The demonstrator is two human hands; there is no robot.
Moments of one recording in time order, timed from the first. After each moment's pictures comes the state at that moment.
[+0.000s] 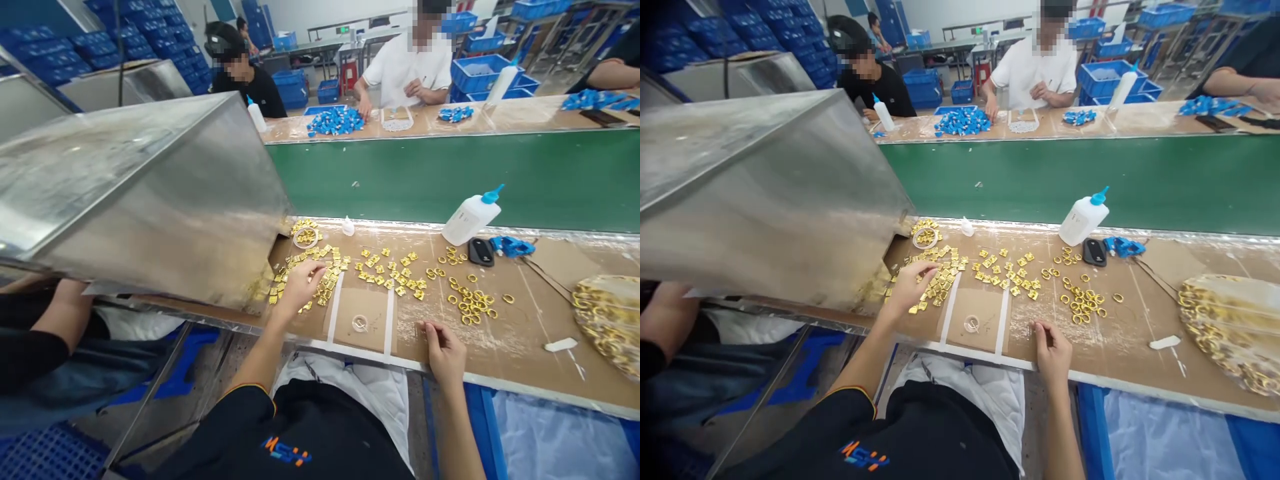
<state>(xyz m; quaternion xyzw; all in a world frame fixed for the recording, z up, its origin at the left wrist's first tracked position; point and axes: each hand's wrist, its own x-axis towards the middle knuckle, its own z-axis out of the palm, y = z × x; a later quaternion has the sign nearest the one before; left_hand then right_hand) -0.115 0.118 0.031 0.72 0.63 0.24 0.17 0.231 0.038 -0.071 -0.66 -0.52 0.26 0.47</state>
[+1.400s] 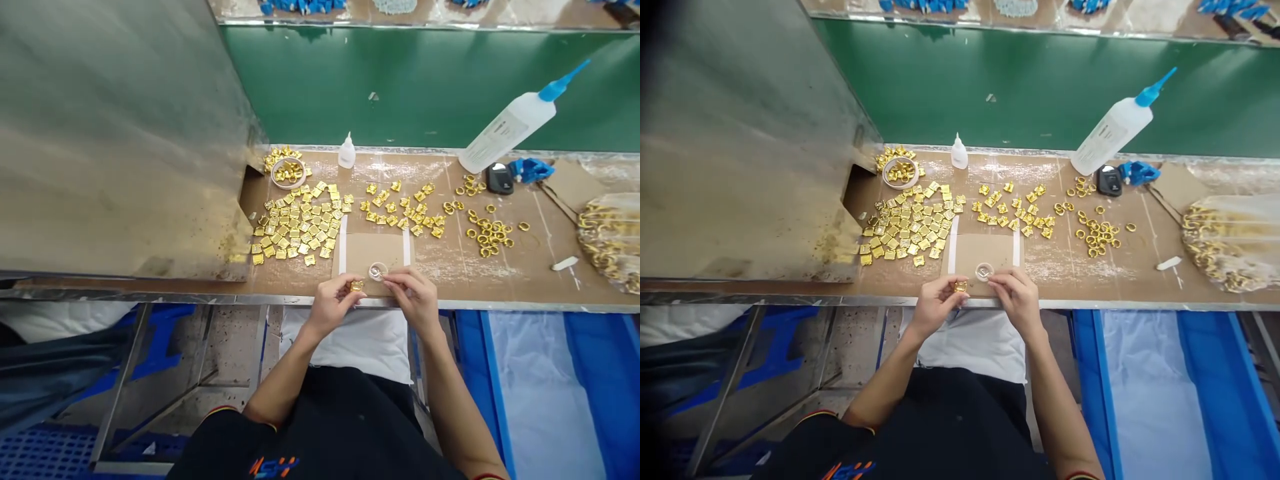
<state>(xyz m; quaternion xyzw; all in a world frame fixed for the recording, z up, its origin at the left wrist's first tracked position) -0.074 0.007 -0.052 0.51 0.49 0.41 0.57 0.133 0.016 -0.043 -0.50 -0.71 0.24 0.43</state>
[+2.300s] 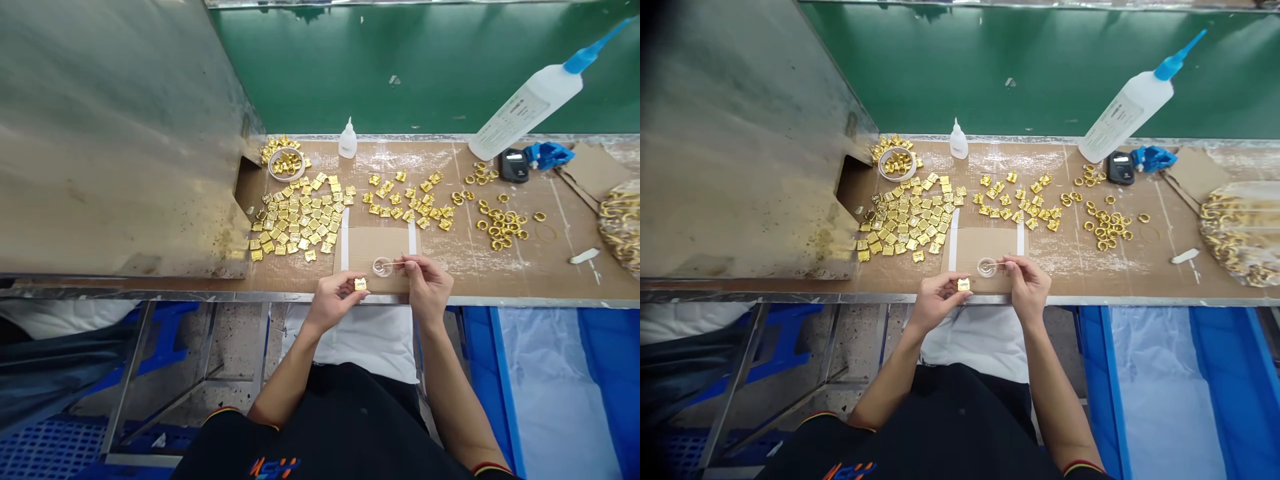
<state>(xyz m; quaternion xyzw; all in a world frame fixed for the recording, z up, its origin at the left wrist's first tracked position) -0.077 0.007 -0.060 0.55 0.47 0.44 0.54 0.116 0.027 -0.052 -0.56 -0.47 0.31 0.61</state>
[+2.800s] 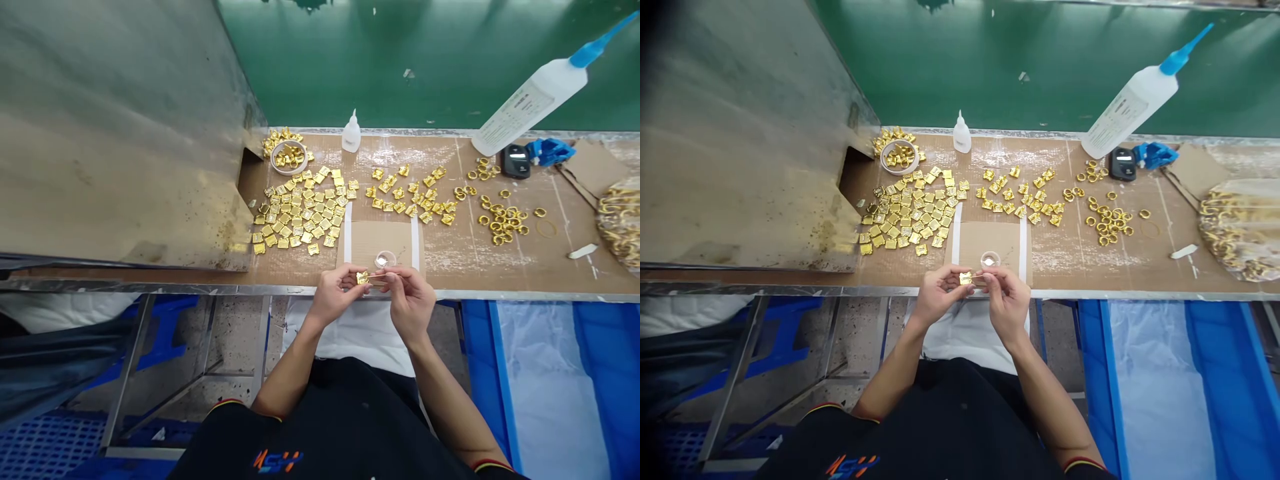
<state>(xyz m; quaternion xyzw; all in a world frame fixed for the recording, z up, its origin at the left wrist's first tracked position) -0.077 0.005 -0.061 0.49 0.47 0.43 0.60 0.076 -0.006 -0.029 -0.53 -0.50 0.35 0.58</state>
